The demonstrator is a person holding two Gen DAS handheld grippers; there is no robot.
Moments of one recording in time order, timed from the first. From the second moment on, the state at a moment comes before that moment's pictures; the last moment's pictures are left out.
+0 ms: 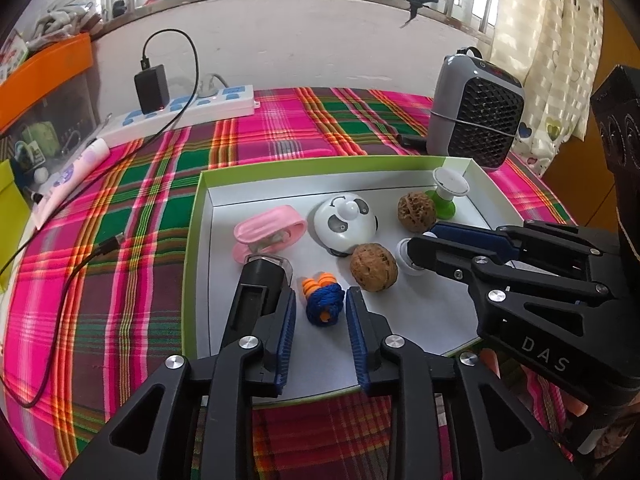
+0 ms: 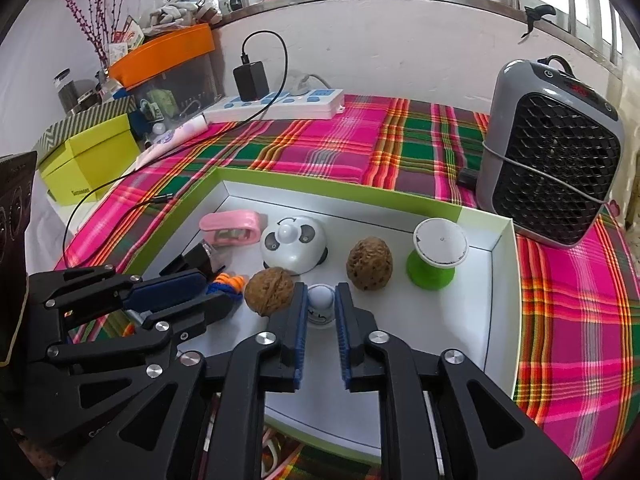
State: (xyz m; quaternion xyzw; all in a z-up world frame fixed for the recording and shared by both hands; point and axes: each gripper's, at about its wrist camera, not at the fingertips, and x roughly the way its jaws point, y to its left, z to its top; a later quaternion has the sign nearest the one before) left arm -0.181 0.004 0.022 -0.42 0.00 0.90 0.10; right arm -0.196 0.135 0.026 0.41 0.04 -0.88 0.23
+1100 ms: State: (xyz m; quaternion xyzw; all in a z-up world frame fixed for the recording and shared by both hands) left arm -0.090 -0.006 0.043 -0.38 -0.03 0.92 0.09; right arm -0.105 0.157 0.036 0.38 0.00 -0.90 0.21
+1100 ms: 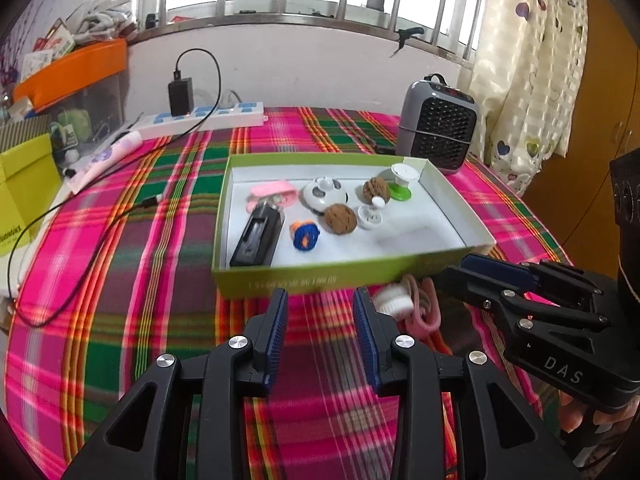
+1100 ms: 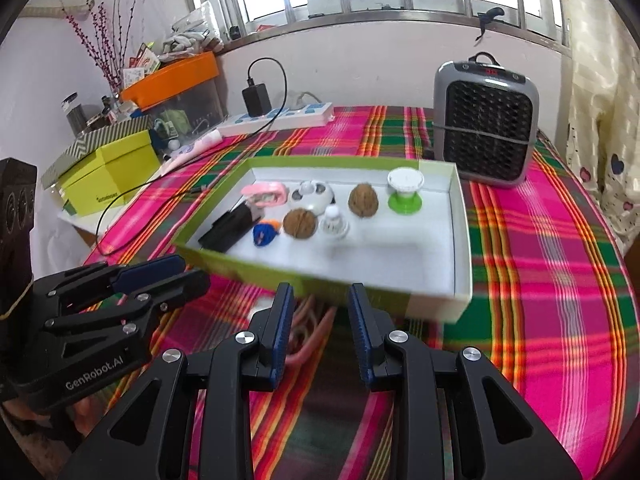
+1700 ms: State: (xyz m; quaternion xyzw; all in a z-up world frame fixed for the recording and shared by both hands) left arm -0.069 -0.021 0.029 -0.39 -0.05 0.91 0.09; right arm -0.096 0.142 0.015 0.41 0.01 -0.89 0.20
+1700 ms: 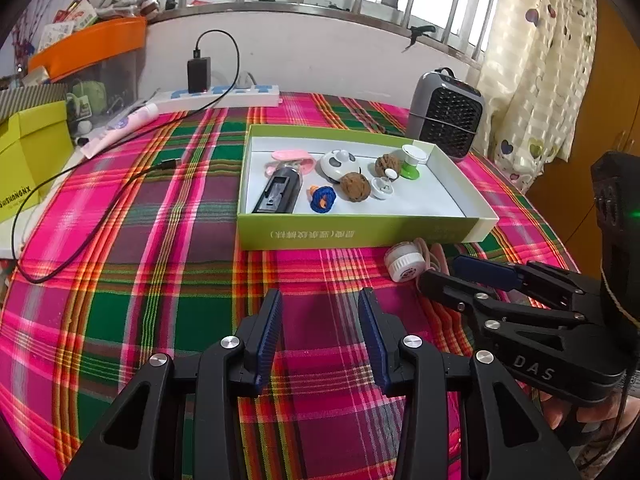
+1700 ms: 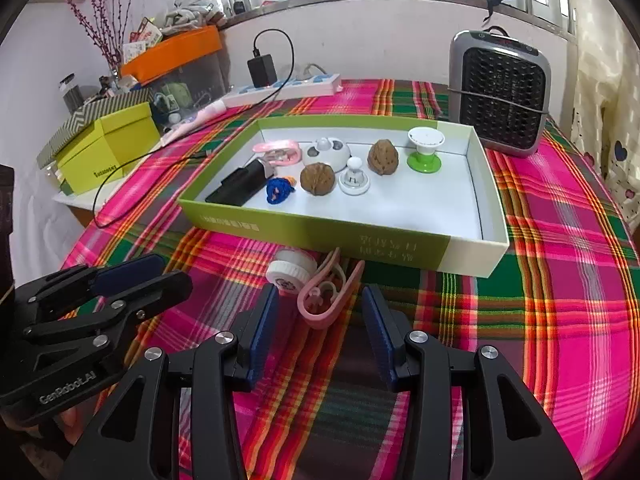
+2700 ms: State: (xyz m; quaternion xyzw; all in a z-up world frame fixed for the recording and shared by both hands) left arm -0.075 -0.015 0.026 -0.40 -0.05 0.91 0.10; right arm -0.104 0.136 0.010 0.42 0.07 -0.89 0.17
